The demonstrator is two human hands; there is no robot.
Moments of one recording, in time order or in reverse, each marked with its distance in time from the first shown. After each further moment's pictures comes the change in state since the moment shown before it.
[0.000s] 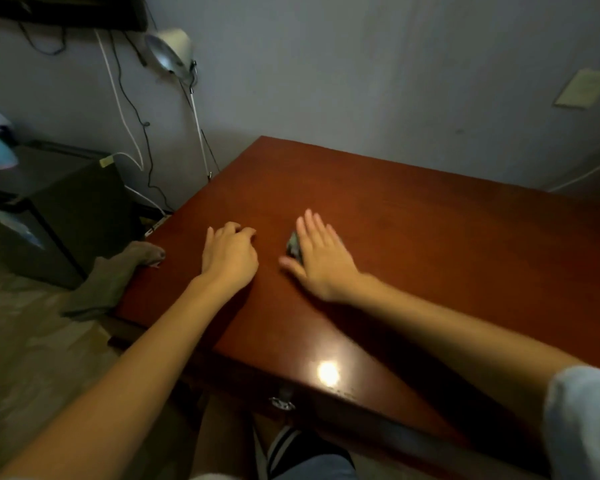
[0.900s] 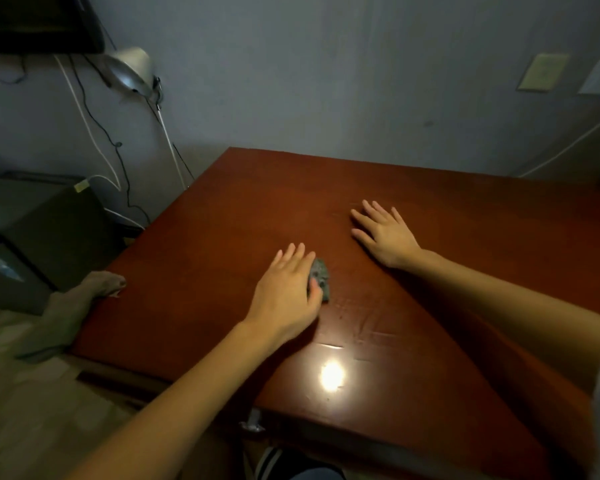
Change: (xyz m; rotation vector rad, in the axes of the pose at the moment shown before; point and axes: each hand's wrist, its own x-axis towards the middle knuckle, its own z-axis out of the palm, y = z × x) left_hand -0.044 0.107 0.025 -0.084 -0.053 0.424; right_hand 0.001 0.178 -0.011 0.034 0.016 0.193
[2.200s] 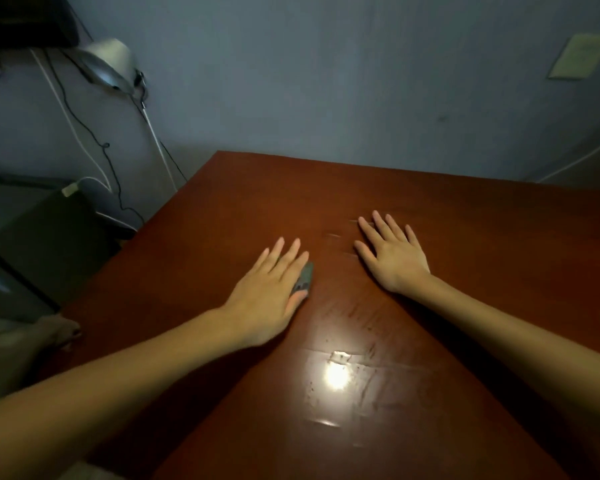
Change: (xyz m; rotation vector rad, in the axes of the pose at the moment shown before) left_hand 0.072 -0.045 0.007 0.248 -0.175 0.154; right_hand 0.026 0.009 0.011 -0.009 -0.019 0.124
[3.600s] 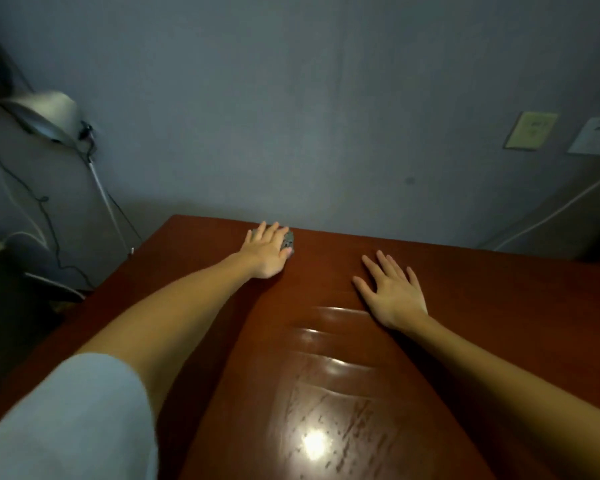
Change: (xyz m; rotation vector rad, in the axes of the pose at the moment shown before) left_hand 0.258 -0.089 0.005 -0.171 -0.134 -0.197; right_hand 0.095 0.053 -0.003 0.023 0.074 0.198
